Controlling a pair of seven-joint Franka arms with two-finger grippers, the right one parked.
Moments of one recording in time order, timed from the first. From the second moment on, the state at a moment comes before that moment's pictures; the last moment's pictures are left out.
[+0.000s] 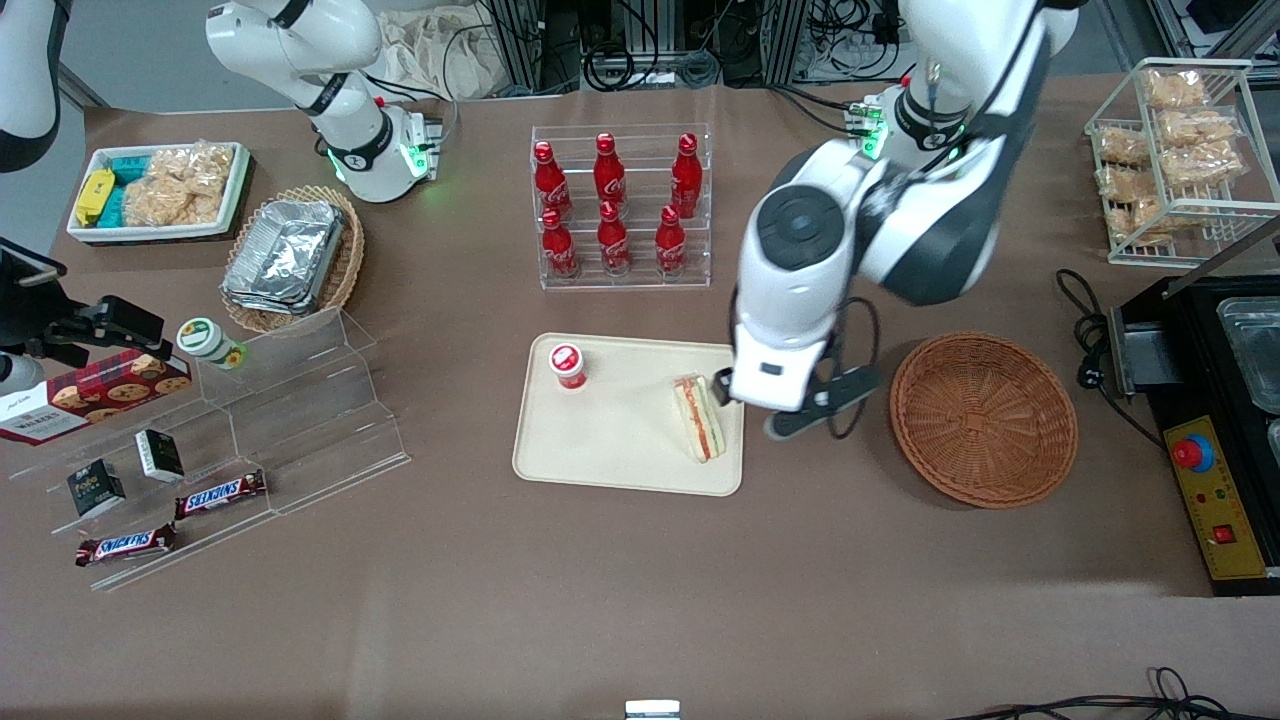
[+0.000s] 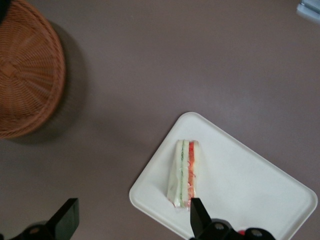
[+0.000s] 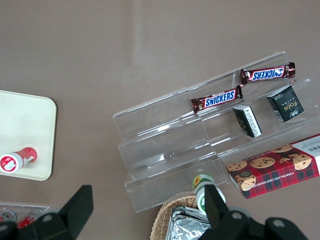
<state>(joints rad) -0.50 0.40 -0.06 -1.37 0.12 1.78 -1.10</state>
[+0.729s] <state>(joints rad) -0.17 0.11 -0.06 -1.53 0.03 1.65 -0.61</state>
